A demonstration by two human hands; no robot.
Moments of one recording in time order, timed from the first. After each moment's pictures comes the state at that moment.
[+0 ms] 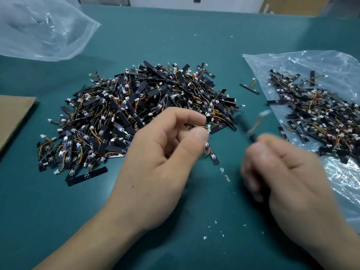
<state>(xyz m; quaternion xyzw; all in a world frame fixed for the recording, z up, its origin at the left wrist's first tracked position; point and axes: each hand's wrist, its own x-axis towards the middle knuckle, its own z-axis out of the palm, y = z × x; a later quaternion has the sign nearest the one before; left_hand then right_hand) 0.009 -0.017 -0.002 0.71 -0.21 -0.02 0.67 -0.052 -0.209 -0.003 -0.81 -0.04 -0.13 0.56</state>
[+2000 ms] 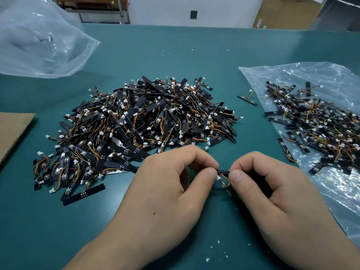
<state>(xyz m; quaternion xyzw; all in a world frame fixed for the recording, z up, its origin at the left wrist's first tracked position) 0.006 -0.017 -0.002 0.84 -0.26 -0.02 0.47 -0.052 -0.202 0.000 -0.92 -0.01 -0.11 0.37</state>
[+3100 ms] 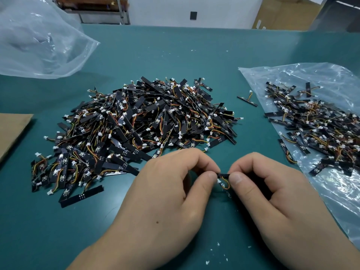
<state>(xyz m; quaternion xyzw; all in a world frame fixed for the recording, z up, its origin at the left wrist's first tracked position) 0.003 -0.018 0.000 0.87 -0.27 0.01 0.41 -0.053 -0.203 -0.003 -0.93 -0.01 -0.11 0.34</state>
